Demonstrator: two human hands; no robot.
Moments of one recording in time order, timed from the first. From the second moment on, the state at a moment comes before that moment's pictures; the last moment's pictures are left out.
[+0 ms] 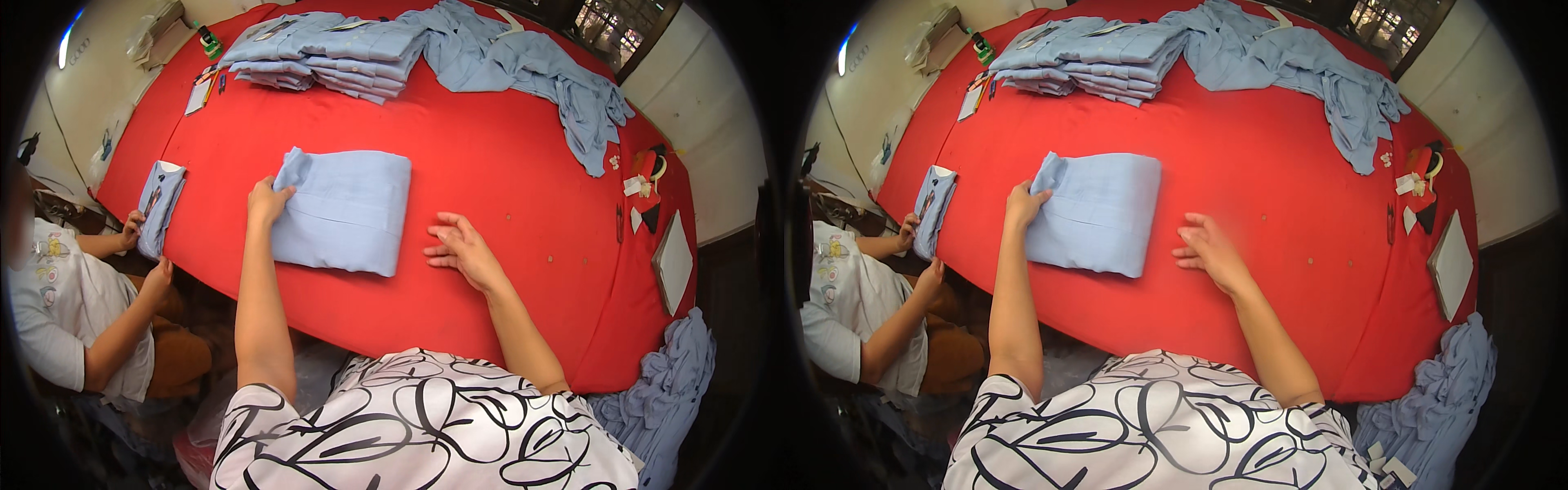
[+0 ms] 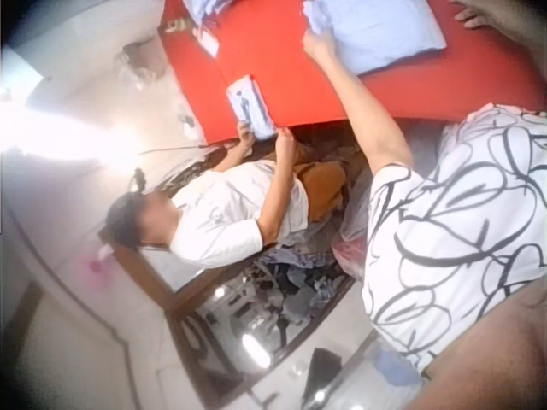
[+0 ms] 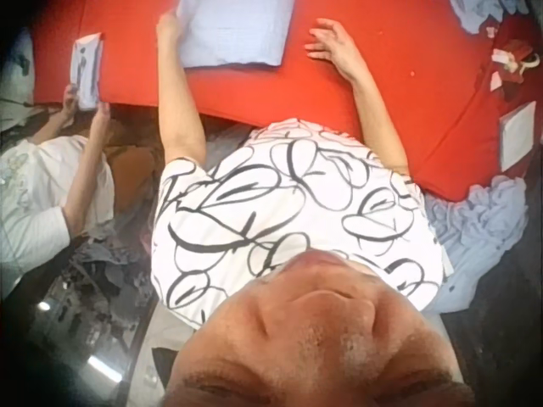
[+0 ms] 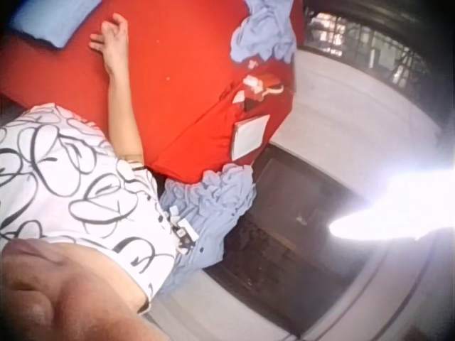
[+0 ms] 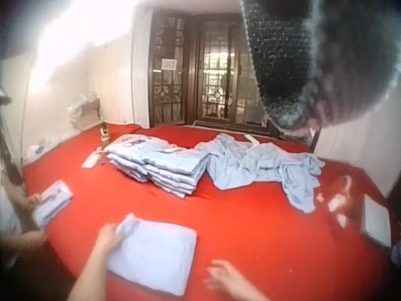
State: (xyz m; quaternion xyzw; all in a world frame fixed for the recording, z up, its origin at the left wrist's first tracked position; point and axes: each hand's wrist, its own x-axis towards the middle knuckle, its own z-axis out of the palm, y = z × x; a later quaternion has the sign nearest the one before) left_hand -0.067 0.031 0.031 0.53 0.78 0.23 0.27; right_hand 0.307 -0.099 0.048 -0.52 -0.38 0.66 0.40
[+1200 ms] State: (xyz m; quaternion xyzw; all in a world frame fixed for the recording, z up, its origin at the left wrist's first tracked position) left_hand 0.143 -0.127 0.051 0.72 0.52 0.18 0.43; right_hand 0.417 -0.255 0.048 -0.82 -0.47 0.22 0.24
